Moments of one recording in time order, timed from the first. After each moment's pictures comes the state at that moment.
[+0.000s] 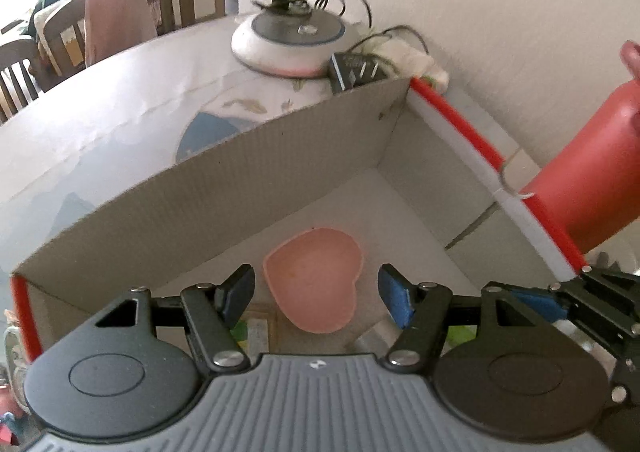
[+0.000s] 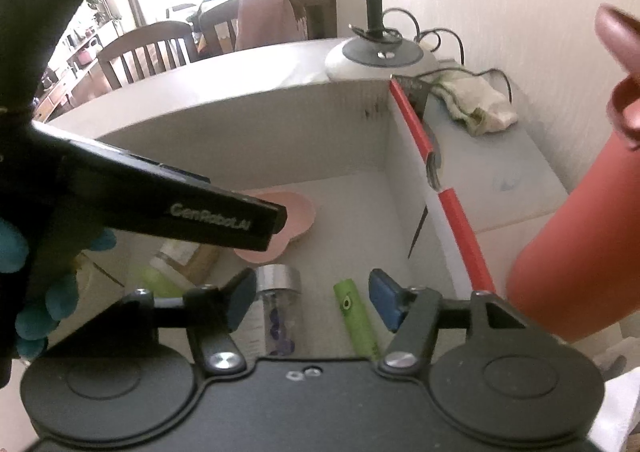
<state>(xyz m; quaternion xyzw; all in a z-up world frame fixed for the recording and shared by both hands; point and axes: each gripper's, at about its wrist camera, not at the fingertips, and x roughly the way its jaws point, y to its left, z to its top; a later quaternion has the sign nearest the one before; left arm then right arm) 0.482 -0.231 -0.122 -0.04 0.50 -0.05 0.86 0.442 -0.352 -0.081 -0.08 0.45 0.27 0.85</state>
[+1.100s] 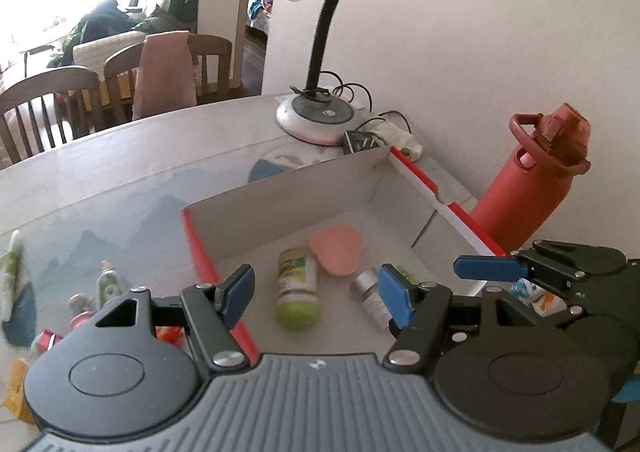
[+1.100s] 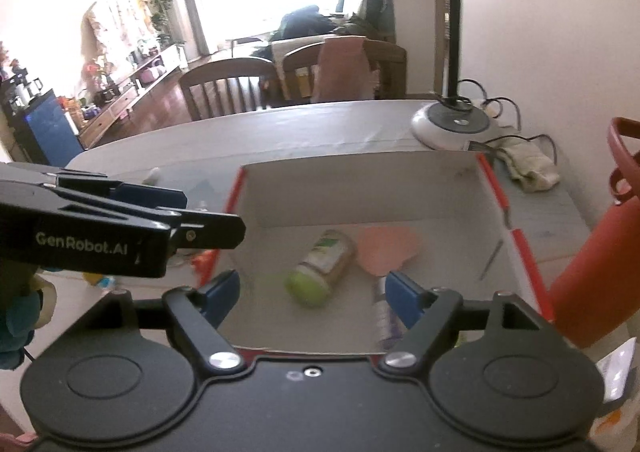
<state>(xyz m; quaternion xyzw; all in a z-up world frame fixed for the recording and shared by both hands) 0.330 -0.171 -0.026 -0.08 0.39 -0.04 0.91 0.349 -0.319 -0.019 -0.08 0.38 0.36 0.85</state>
